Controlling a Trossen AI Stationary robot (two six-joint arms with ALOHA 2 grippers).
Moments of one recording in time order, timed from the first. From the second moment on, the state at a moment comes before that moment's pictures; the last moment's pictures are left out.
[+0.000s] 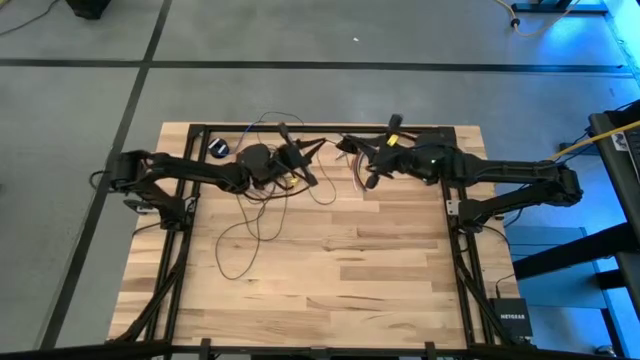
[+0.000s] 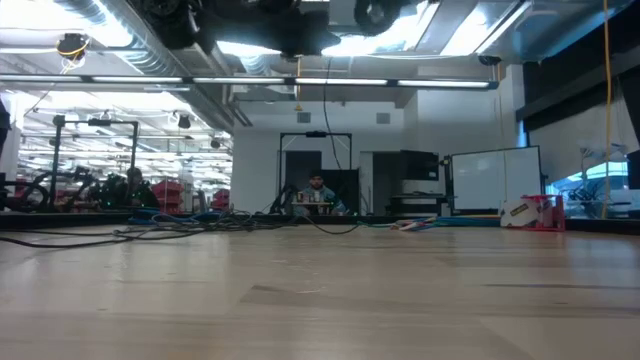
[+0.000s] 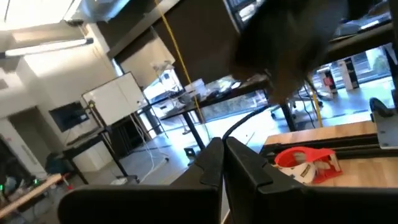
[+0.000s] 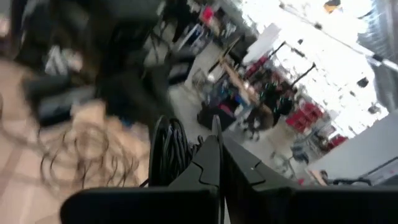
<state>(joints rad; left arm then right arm) 0.18 1.52 0.88 0.81 -0.40 0.49 -0.11 1.13 1.00 0.07 0.35 -0.69</state>
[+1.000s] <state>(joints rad) 0.08 1.47 0.88 0.64 -0.40 0.40 -0.11 1.28 1.00 0.18 0.58 -0.80</state>
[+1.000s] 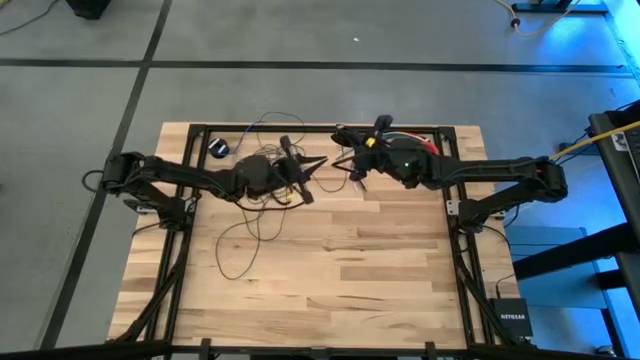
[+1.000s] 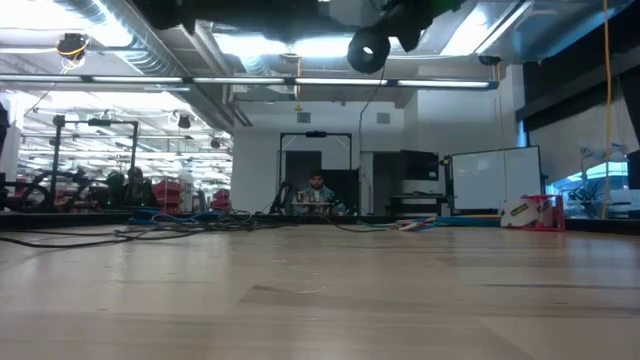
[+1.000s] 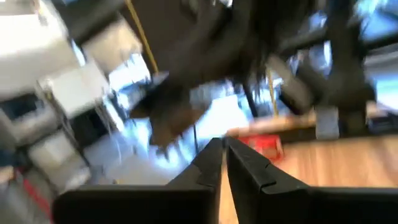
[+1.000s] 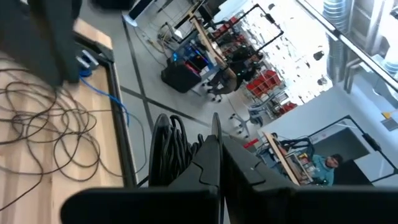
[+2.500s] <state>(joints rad) 0.25 1.75 1.01 0.64 -0.43 0.48 -0.11 1.28 1.00 0.14 0.53 -0.82</state>
